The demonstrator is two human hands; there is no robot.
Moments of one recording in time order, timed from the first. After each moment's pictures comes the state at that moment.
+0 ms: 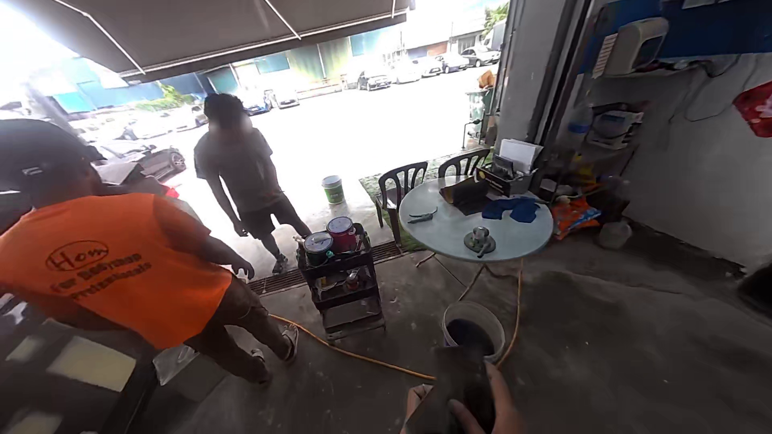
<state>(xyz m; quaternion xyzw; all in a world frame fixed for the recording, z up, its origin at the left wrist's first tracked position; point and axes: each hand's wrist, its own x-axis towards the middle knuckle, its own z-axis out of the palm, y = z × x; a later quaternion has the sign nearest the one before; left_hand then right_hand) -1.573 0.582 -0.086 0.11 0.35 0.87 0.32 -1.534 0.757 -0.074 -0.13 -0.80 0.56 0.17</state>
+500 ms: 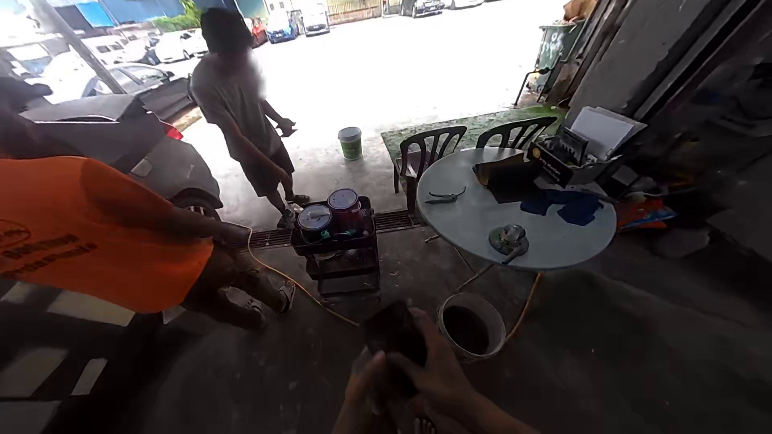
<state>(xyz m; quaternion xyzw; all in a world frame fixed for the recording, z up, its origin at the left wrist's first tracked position) -1.728 0.654 -0.052 -0.08 0.46 0.87 0.15 -1.756 0.816 -0.061 0.05 -0.79 0.61 0.02</state>
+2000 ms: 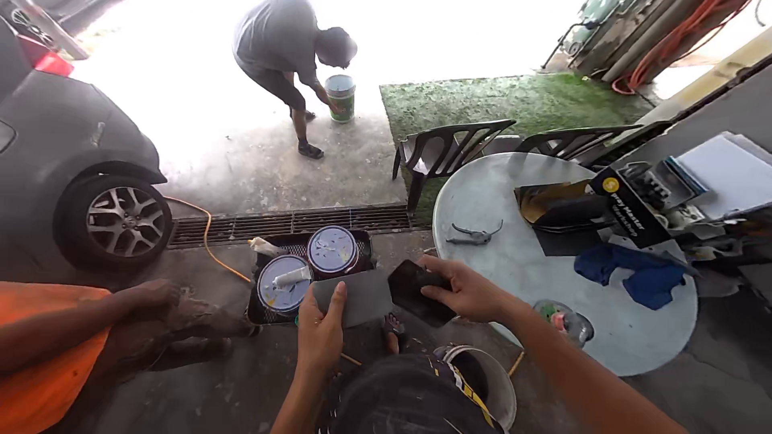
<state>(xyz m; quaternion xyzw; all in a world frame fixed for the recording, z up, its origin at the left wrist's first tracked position) -2.250 0.637 -0.079 -0.13 0.68 0.72 0.00 -2.298 0.921 -0.070 0.21 -0.83 0.49 -0.17</state>
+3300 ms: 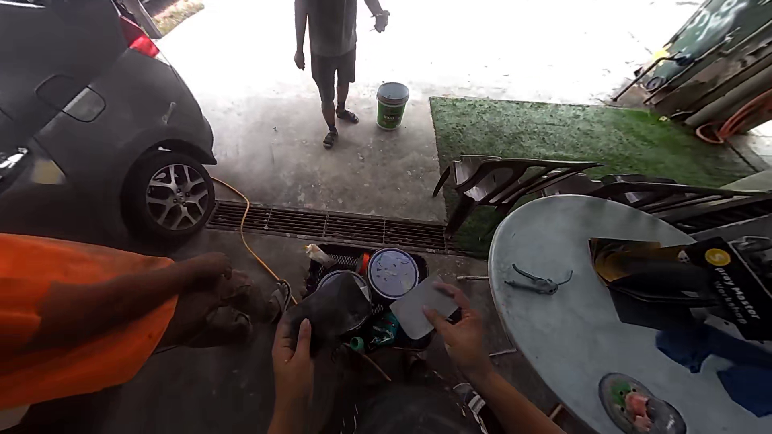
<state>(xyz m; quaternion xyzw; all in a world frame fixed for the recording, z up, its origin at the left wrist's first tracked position) -2.238 0.465 -0.149 -0.27 0.55 0.77 -0.14 -2.304 0.742 -0.141 -0.06 -0.73 0.69 0.04</state>
